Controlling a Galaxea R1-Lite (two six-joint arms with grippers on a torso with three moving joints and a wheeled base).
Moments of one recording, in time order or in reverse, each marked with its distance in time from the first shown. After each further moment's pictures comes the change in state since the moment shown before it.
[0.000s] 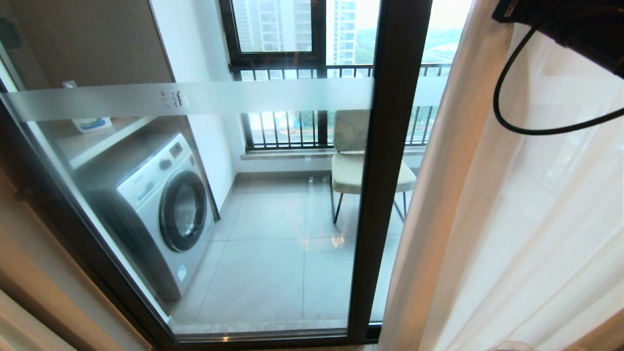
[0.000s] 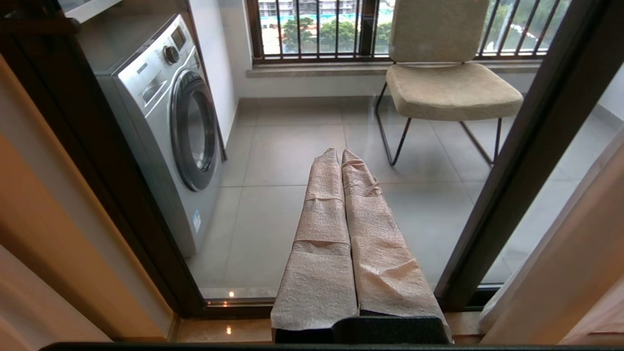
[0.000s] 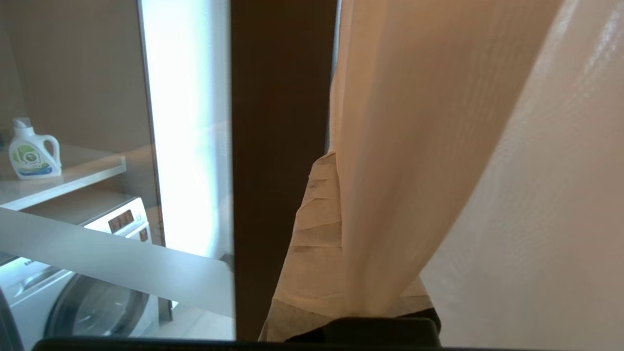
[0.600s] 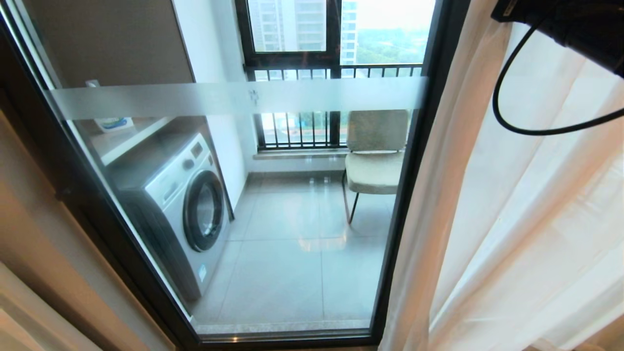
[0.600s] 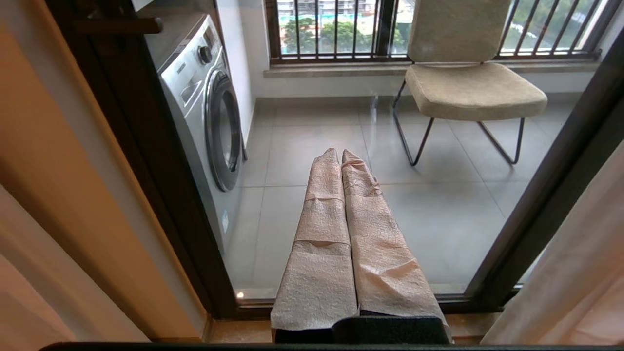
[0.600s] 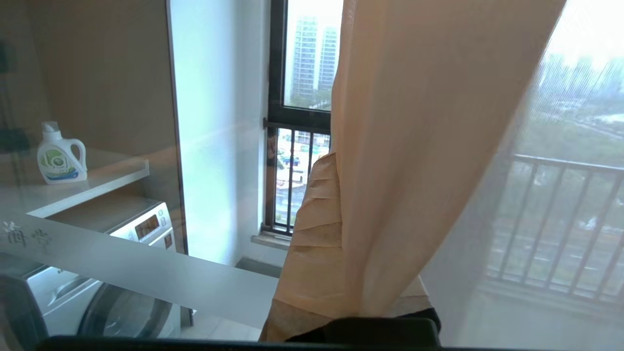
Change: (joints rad) left arm 0.000 0.000 0.000 0.000 0.000 0.001; right arm 0.006 -0.004 0.000 0.001 0.000 0.000
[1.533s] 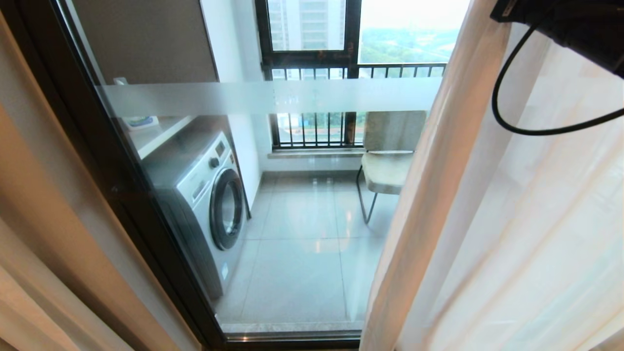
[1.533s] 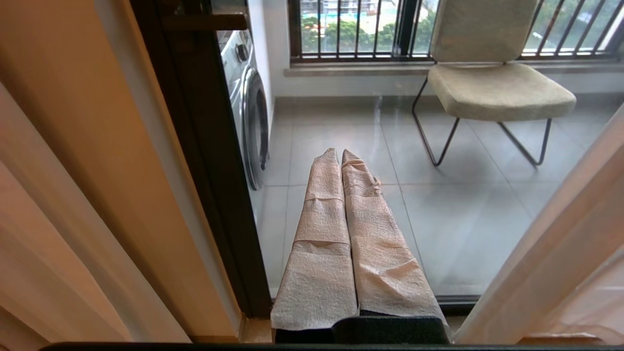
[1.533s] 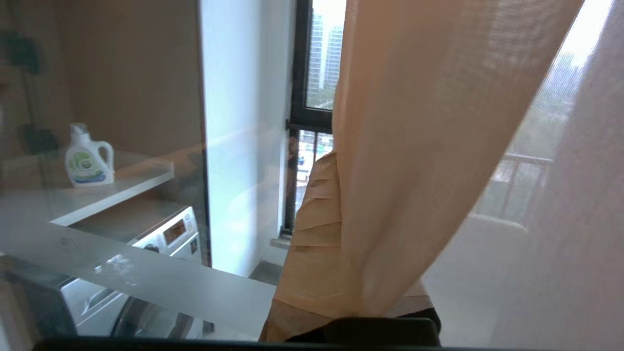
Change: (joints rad) left arm 0.000 0.000 0.000 0.001 0.000 -0.002; right arm 0.001 -0.002 0.001 0.000 -0.001 -0.002
